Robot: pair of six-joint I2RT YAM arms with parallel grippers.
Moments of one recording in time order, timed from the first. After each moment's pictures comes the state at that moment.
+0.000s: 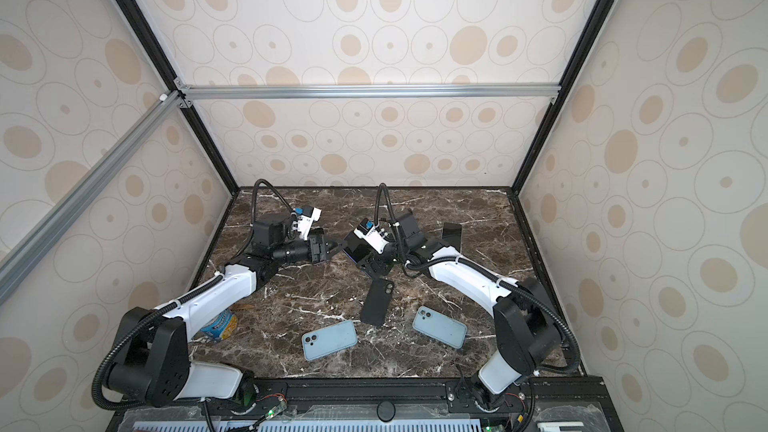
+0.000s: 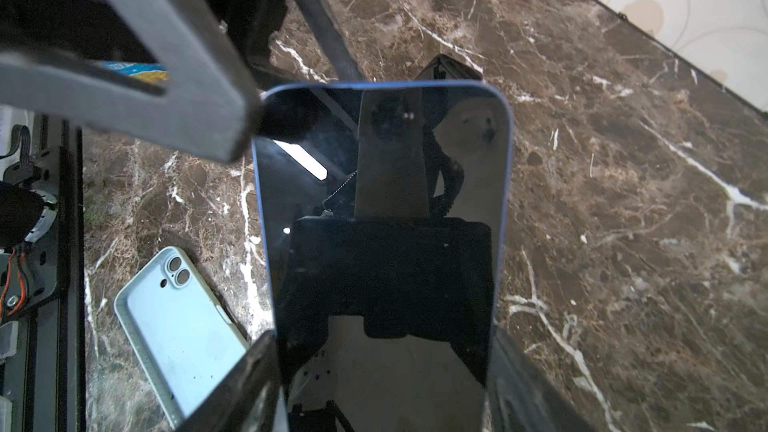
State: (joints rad) left arm -0.29 1.39 0.84 0.10 0.80 -0.50; right arm 0.63 1.57 1.14 -0.28 -0.41 -0.25
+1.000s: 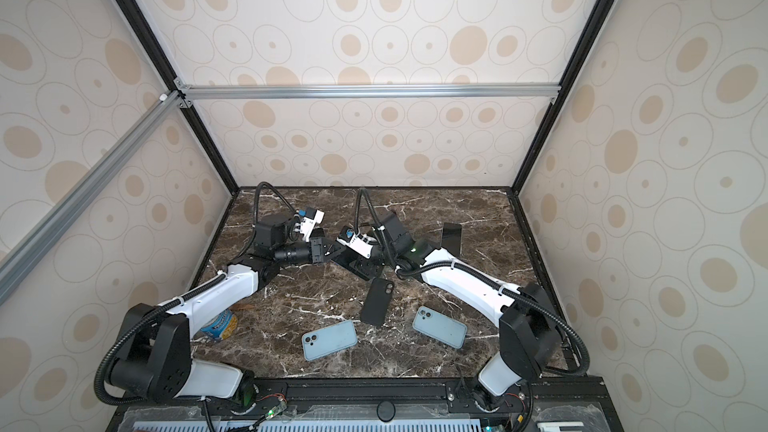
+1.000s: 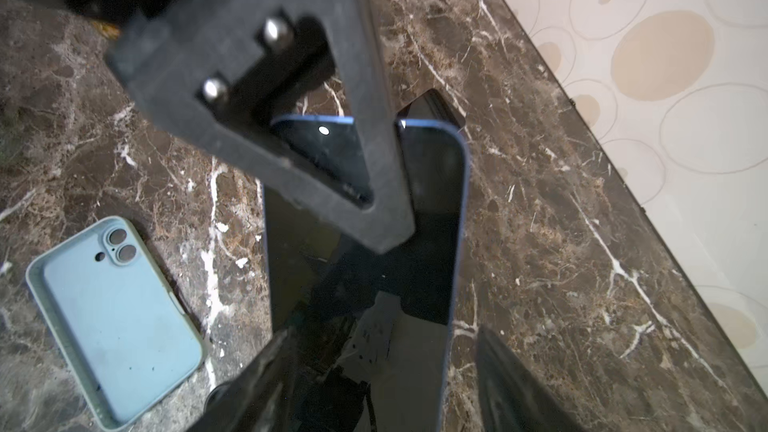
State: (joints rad) left arm -0.30 1.41 0.83 0.11 0.86 -0.55; right arm 0.75 1.56 1.24 -0.36 -0.19 -0.45
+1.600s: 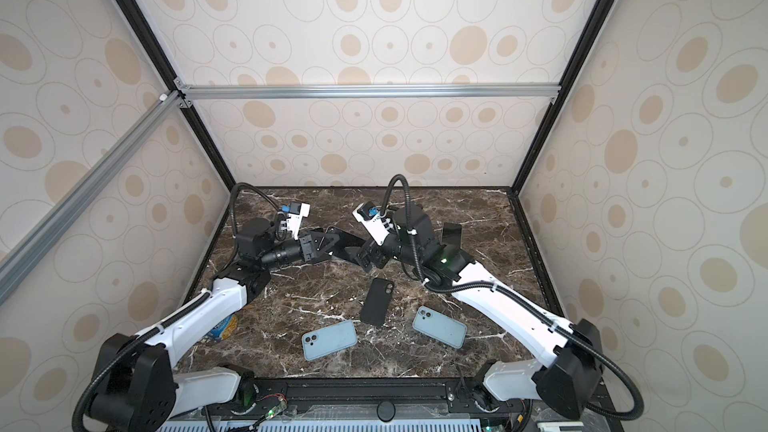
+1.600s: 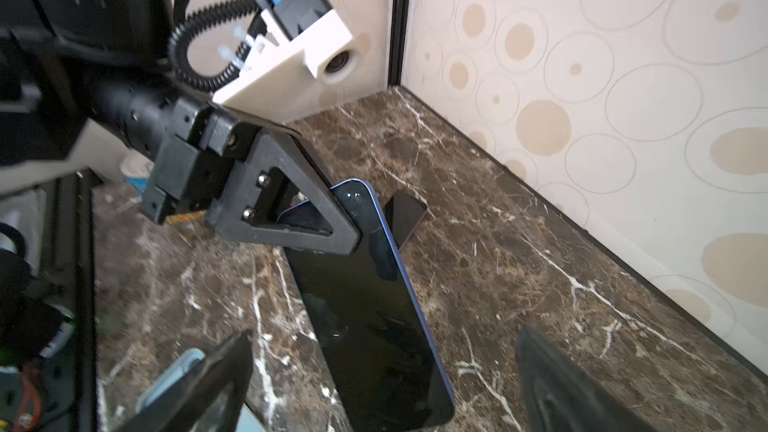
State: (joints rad) left arm -0.29 1.20 0.74 0.35 0.79 -0.66; right arm 0.75 1.26 1.18 -0.24 -0.18 -0.08
